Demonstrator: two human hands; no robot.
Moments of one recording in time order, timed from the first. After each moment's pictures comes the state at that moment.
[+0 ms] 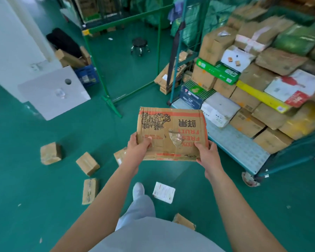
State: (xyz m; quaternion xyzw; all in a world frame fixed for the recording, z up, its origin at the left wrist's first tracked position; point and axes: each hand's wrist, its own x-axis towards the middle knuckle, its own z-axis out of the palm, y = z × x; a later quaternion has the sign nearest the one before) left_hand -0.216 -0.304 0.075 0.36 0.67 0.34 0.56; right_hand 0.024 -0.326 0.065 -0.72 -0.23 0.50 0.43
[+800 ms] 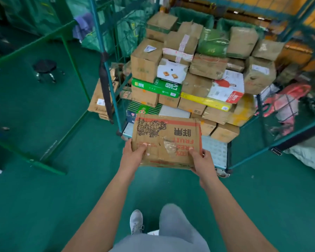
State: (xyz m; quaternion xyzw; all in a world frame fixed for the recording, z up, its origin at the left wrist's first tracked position) left_hand -0.093 0.077 0.059 0.52 0.53 0.21 0.64; right_hand 0.094 -0.070 0.077 -0.78 -0.02 0.36 0.52
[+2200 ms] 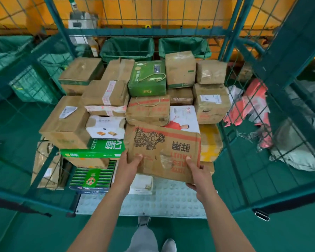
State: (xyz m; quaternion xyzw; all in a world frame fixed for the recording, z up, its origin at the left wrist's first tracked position) left_hand 0.443 0.241 0.077 0.60 0.47 0.15 0.63; right_hand 0.577 0.045 0.075 -0.71 0.13 0.33 0.61
